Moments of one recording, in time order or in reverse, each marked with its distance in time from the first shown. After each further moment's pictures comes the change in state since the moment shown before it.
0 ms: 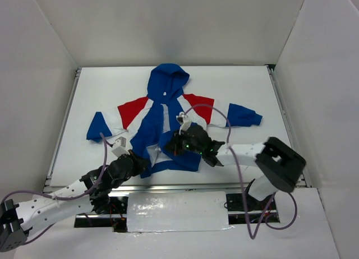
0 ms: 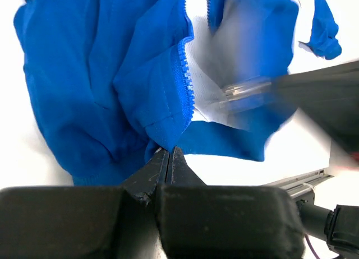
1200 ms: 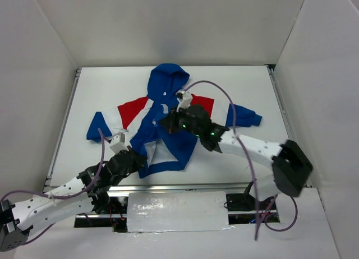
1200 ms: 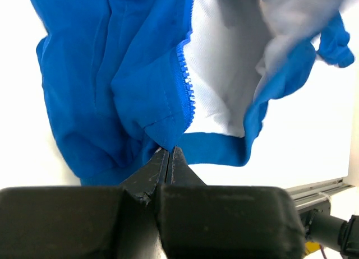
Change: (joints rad) left arm 0.007 0.016 0.108 -0.136 -0.047 0.057; right arm -0.026 0.082 0.377 -0.277 0.164 -0.072
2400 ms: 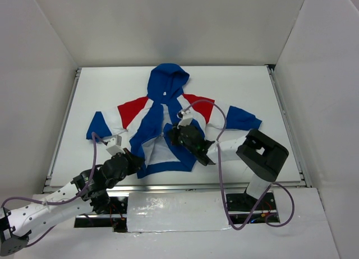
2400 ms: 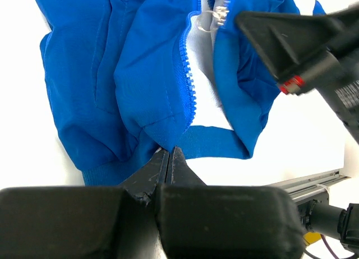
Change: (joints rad) left arm 0.002 -0.124 -0.027 -0.058 0.010 0.032; right arm 0.048 0.166 -0.293 0.404 0.260 -0.045
